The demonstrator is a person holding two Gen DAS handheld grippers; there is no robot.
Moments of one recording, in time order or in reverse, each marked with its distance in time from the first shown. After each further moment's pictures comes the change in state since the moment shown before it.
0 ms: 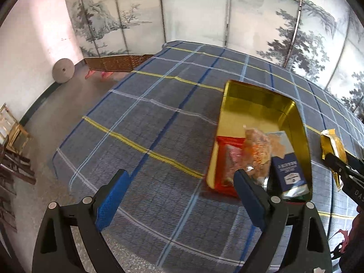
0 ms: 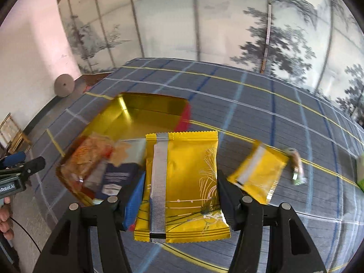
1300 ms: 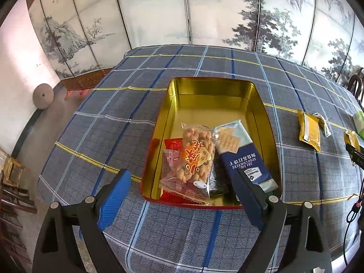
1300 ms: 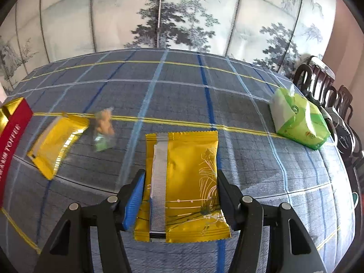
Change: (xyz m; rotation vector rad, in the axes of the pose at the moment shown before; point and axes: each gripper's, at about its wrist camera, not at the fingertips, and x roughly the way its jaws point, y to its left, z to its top) left arm 0.000 -0.081 0.001 0.201 -0.007 -0.075; right arm -0.016 -0.231 -0.071 0.252 0.039 -0.440
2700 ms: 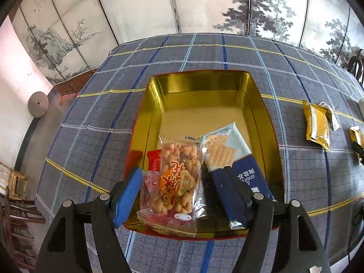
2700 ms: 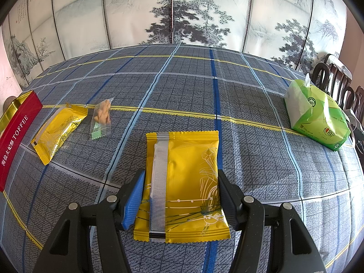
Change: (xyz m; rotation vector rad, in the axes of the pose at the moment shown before) left arm 0.039 -0.026 0.028 0.094 0.074 0.005; right arm 0.025 -0.024 -0.014 -0.025 -0.005 0.130
